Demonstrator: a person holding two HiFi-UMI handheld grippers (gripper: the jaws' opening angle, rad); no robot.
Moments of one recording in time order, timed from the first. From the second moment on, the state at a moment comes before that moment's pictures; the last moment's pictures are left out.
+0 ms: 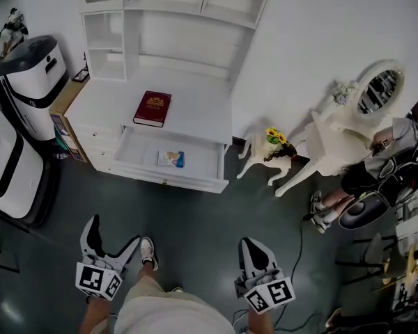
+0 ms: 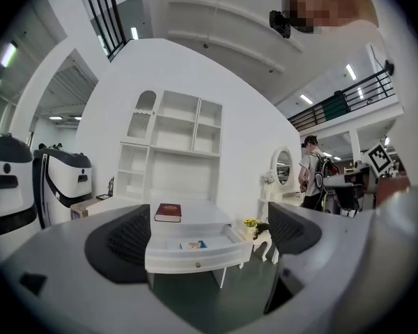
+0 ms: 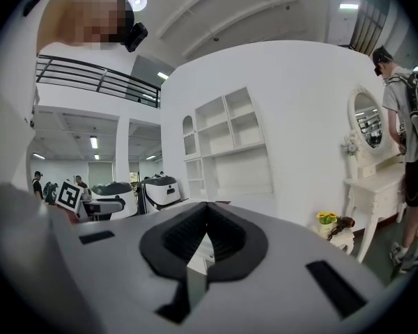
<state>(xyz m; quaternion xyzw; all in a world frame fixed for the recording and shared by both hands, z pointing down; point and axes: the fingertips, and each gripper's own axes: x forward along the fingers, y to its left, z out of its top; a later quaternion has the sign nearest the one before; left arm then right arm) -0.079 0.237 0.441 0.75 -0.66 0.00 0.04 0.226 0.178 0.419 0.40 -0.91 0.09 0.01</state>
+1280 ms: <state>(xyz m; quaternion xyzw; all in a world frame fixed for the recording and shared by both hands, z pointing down) -0.196 -0.063 0.474 0.84 -0.54 0.00 0.10 0.039 -0.074 0.396 0.45 -0.89 0.07 0.05</state>
